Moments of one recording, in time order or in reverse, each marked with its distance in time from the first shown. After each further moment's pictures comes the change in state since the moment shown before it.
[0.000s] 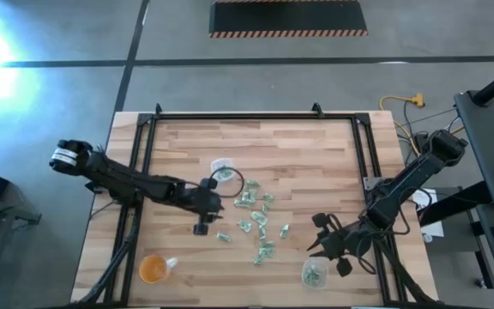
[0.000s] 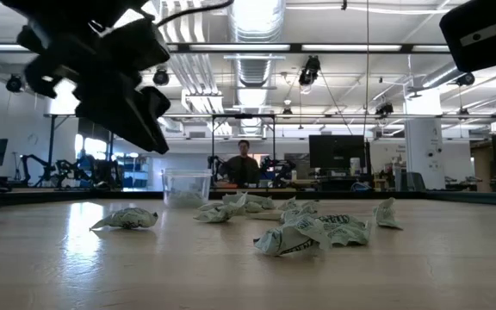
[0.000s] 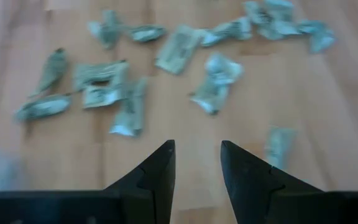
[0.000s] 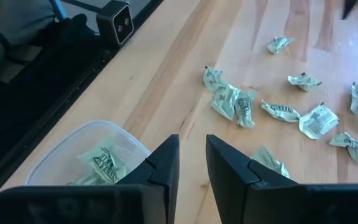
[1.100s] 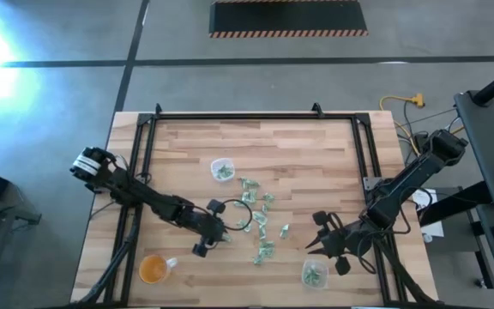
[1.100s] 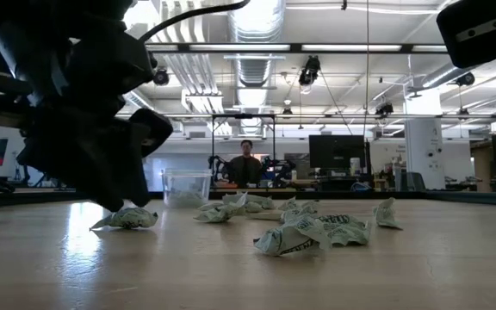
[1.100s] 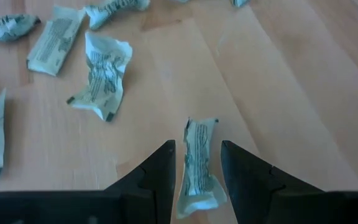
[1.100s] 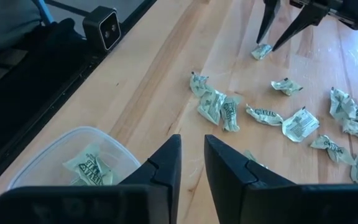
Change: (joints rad) left arm -0.173 0.254 0.005 0.207 0.004 0.048; right arm 0.000 -0.009 0.000 0.002 0.050 -0.012
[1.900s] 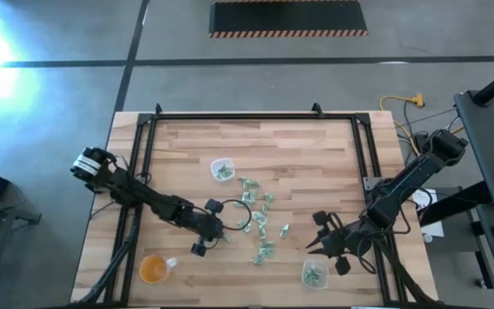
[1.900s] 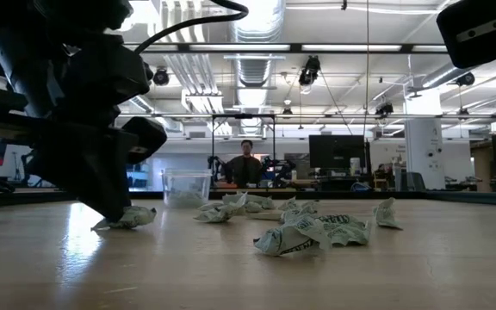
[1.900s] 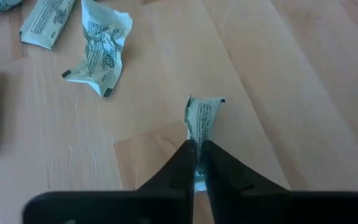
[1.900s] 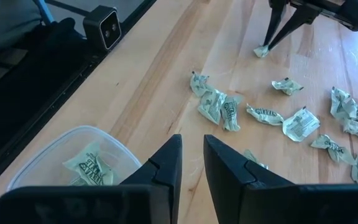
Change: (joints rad) left arm 0.002 0.003 -0.013 -0.026 -0.004 -0.022; right arm 0.000 0.000 -0.001 0.000 -0.002 0.000
